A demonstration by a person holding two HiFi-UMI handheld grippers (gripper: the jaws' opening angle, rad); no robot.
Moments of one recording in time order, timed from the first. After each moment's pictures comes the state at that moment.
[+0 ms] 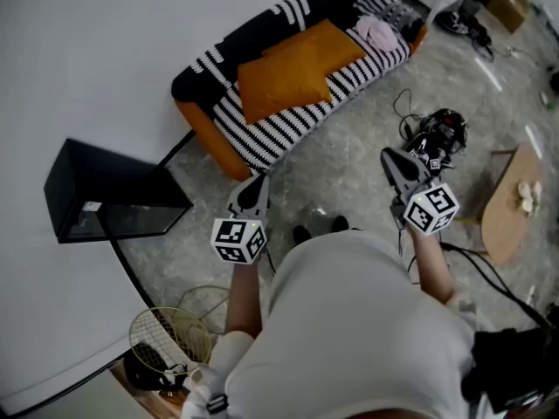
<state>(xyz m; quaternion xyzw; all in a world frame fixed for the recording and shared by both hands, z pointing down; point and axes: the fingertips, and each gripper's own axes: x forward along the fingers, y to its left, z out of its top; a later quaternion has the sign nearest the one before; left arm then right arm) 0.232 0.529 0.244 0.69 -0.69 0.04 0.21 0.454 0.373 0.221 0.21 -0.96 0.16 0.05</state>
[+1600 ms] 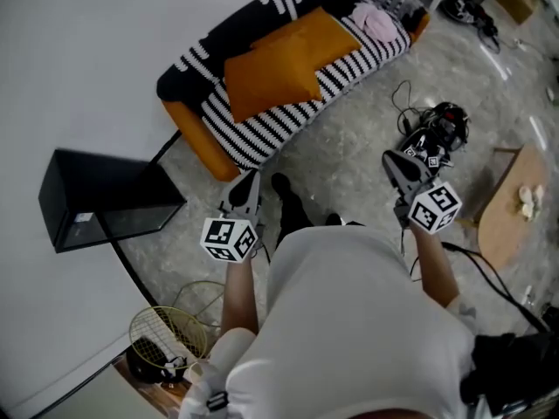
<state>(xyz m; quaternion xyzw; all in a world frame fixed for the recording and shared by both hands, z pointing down) 0.236 0.440 0.265 0.69 -0.69 0.01 0.21 0.482 0.282 0.273 0.18 -0.96 0.21 0.08</state>
